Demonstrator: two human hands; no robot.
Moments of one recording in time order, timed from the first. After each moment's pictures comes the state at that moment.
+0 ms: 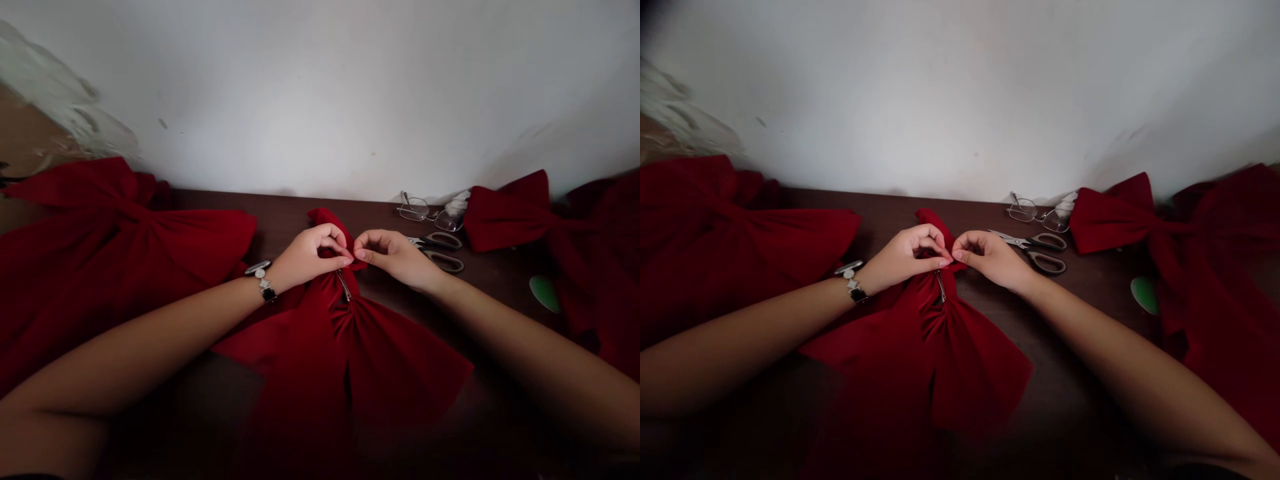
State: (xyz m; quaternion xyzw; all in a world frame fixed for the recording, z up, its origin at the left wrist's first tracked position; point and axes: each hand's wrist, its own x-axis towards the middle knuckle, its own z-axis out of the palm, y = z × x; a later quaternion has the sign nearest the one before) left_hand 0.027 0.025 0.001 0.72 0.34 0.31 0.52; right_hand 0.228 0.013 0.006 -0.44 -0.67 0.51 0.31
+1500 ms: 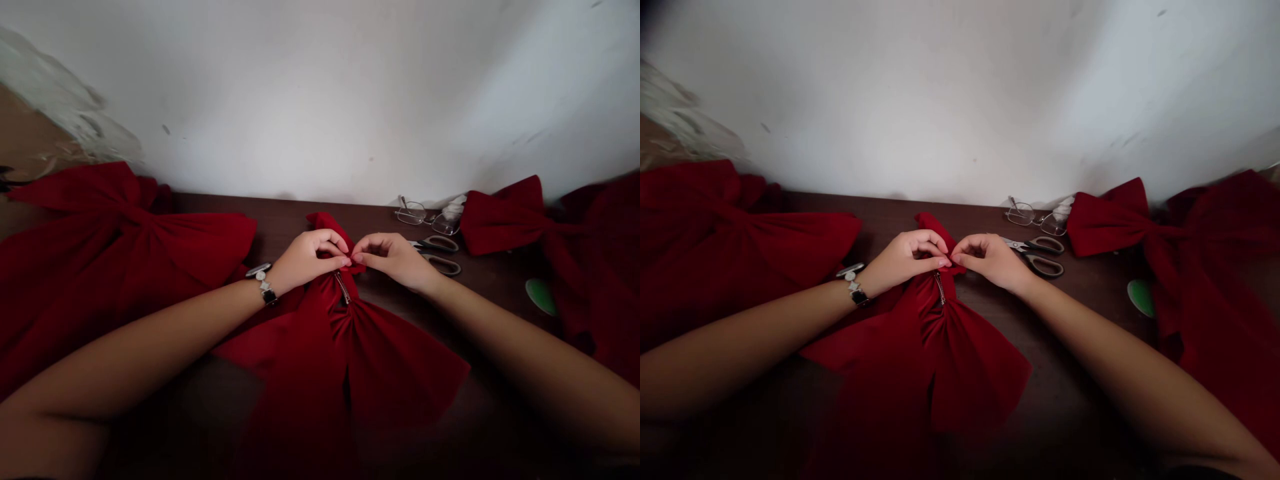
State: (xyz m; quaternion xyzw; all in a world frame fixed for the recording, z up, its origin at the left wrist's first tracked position) left_hand 0.026 0.026 0.001 0.72 0.37 0.29 0.51; right_hand 0.231 0.015 0.001 -0.44 -0.67 0.50 0.32
